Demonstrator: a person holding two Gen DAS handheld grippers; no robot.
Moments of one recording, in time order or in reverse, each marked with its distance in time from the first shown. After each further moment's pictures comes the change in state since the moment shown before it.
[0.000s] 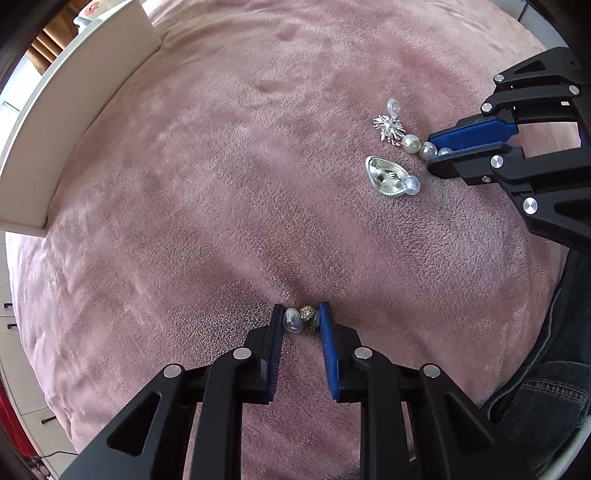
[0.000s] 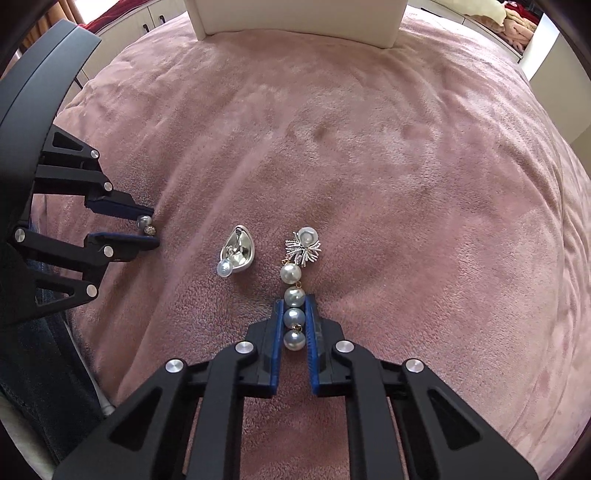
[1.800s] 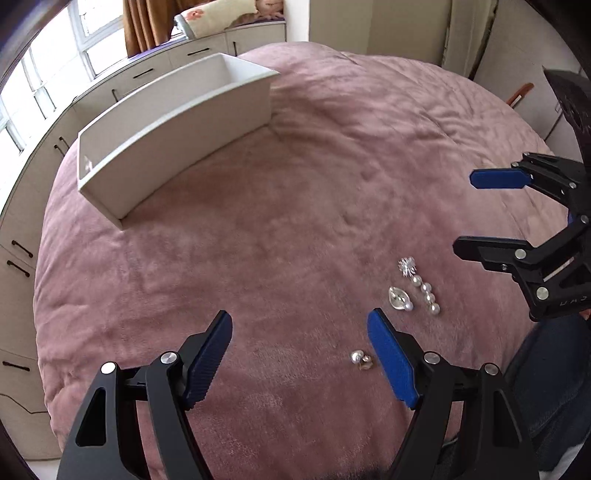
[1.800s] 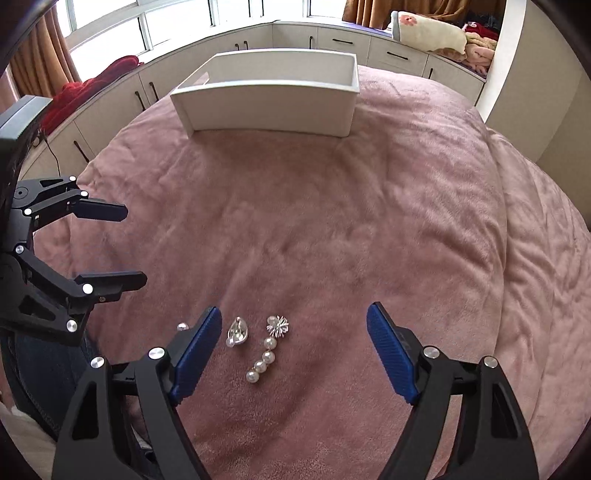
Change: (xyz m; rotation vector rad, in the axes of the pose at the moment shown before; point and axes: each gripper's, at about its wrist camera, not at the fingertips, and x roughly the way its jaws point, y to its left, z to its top) left arm -0.107 0.042 -0.021 -0.283 -0.303 -0.017; right arm -0.084 -0.028 0.031 0.079 -0.211 -0.020
